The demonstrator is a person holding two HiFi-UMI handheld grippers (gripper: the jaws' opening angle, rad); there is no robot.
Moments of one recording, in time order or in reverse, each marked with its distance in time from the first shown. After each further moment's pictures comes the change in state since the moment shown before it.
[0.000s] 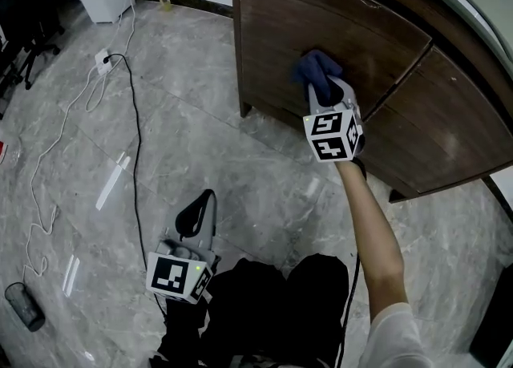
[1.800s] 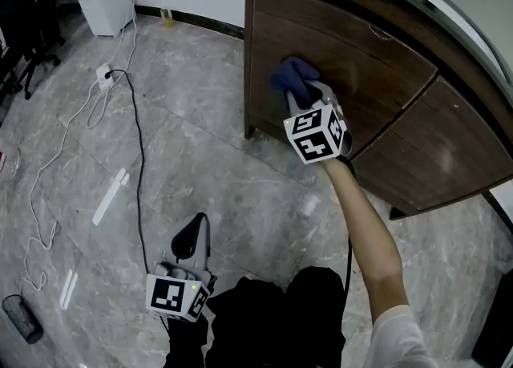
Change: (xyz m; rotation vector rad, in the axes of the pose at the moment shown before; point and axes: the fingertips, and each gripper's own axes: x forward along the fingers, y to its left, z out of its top) left arm -0.013 0.042 -0.005 -0.055 -0.001 0.059; right arm 0.046 0.038 0.061 -0.041 0.029 0.124
